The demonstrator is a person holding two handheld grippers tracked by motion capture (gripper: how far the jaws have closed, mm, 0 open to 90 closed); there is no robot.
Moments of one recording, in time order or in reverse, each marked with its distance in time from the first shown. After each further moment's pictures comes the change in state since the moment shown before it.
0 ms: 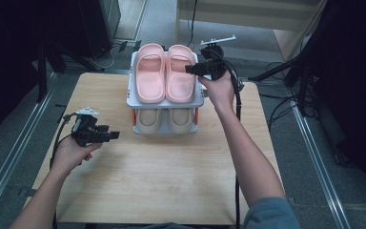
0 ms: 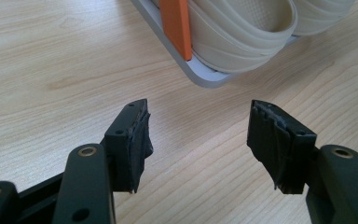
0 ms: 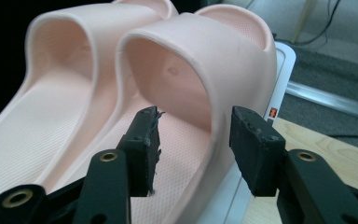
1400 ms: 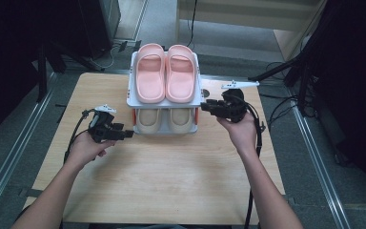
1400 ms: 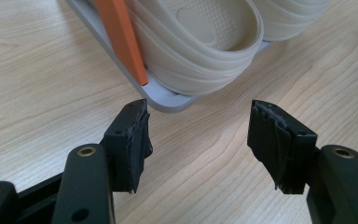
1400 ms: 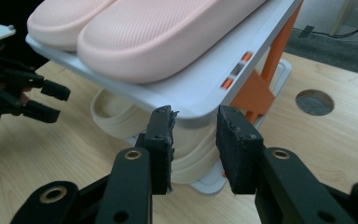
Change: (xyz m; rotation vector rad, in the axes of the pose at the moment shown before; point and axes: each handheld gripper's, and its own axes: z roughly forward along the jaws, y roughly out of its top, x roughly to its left) left arm -0.025 0.022 0.032 0.038 -0.060 0.063; right arm -0.012 -0.116 -0.052 -0.016 0.142 -0.040
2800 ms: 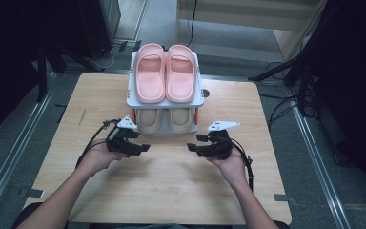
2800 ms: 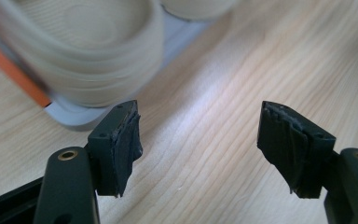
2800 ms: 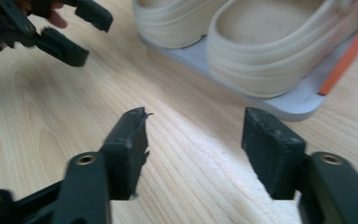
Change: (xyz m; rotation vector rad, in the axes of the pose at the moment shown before) left arm -0.058 -0.014 0.028 0.024 -0.004 0.272; right arm 0.029 -0.104 0.036 0.091 0.136 -0.071
